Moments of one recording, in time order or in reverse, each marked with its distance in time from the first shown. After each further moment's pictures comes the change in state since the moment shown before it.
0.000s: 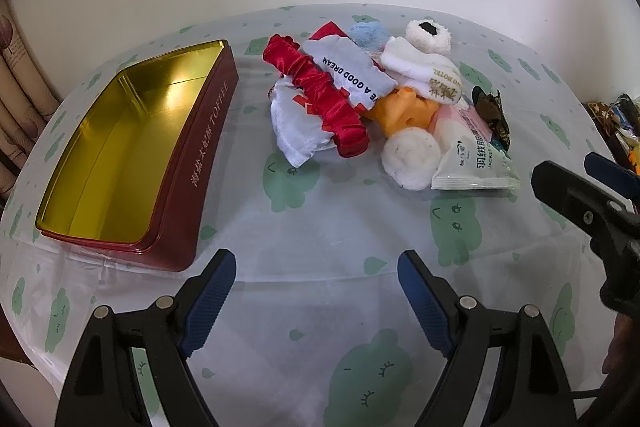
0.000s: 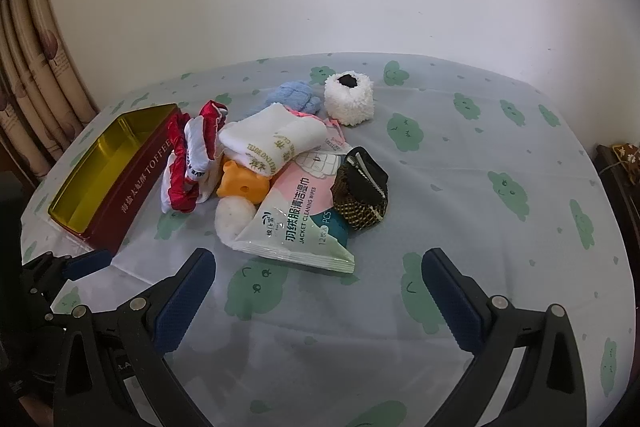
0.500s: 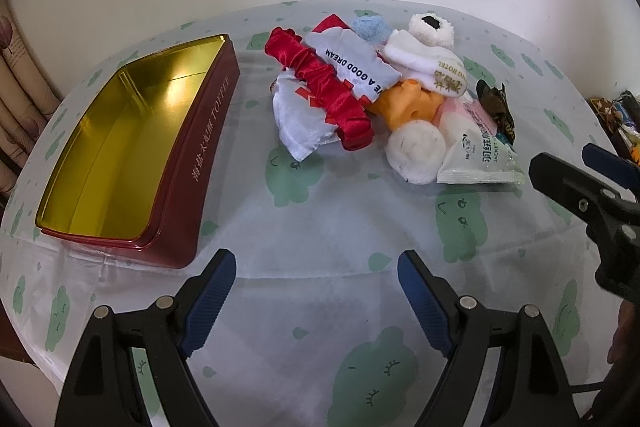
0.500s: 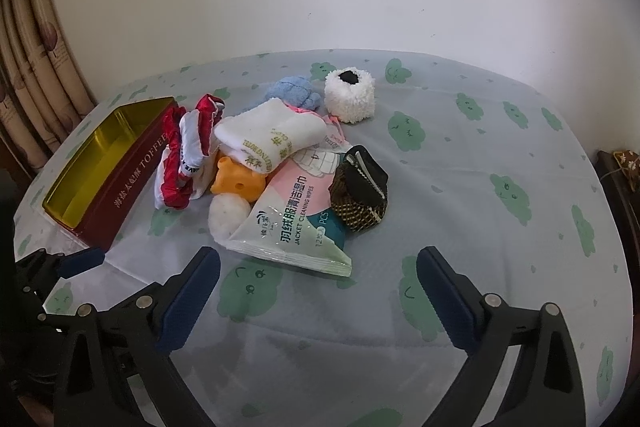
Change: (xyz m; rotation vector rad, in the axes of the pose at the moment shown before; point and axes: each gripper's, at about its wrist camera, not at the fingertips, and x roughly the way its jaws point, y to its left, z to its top) left arm 0.005 -0.001 -0.001 0.007 0.014 0.010; right arm 0.008 -0.001 0.003 -0.021 0.014 -0.006
